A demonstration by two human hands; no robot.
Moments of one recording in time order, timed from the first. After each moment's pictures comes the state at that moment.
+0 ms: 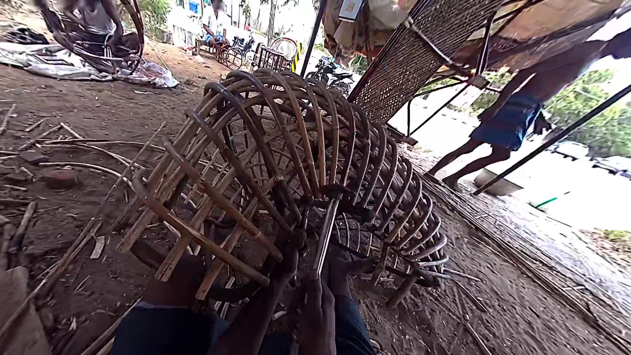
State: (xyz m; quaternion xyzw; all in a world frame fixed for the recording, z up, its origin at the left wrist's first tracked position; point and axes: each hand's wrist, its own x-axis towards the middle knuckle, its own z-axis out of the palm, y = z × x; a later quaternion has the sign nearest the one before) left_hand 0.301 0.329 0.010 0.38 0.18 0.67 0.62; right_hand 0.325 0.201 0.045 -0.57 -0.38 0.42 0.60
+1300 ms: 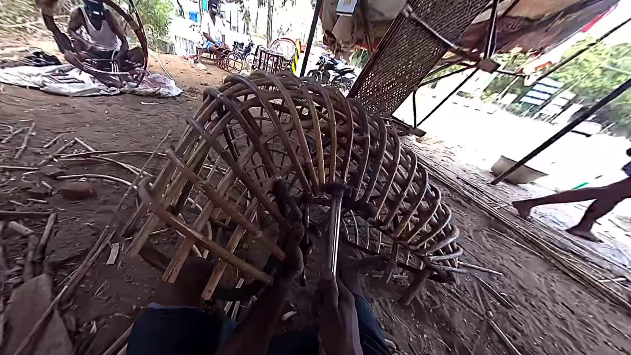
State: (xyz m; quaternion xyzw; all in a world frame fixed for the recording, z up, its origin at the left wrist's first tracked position) left_hand 0.300 0.335 0.009 0.39 0.17 0.68 0.59; right_hand 0.354 0.194 0.044 -0.64 -0.43 0.36 0.53
